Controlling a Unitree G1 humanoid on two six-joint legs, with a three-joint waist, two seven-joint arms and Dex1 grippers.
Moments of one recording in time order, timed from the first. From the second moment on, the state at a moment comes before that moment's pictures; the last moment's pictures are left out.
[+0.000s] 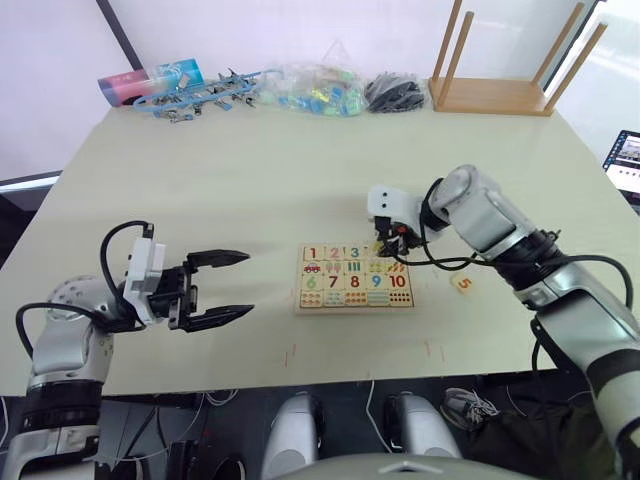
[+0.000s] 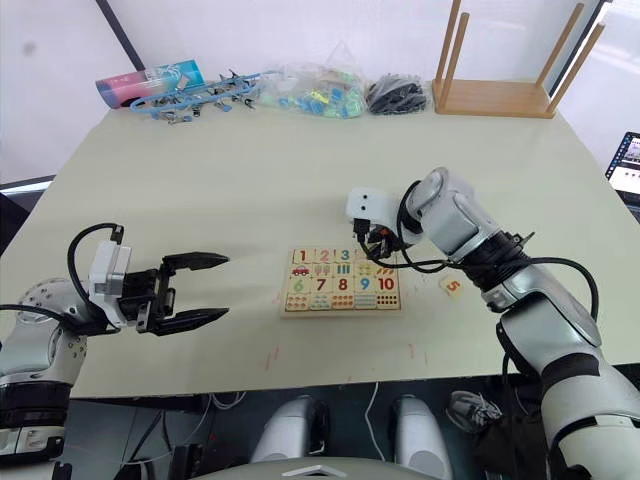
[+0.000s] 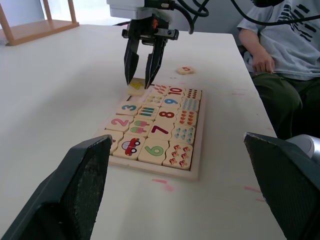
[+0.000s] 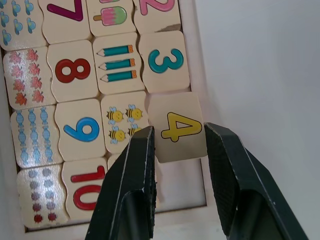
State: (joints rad) left arm -0.14 0.78 0.25 0.15 -0.59 0.02 -1.57; right arm -1.03 -0.46 0.62 0.28 -0.14 0.74 1.27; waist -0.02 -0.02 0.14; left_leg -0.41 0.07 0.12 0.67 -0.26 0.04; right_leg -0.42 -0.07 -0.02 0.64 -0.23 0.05
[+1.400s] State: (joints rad) left arm -0.13 0.78 0.26 0.14 -0.59 0.02 -1.57; right arm -1.03 -0.43 0.62 0.33 -0.19 0.67 1.30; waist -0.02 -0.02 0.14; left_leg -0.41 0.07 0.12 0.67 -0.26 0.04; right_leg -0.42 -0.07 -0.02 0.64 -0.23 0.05
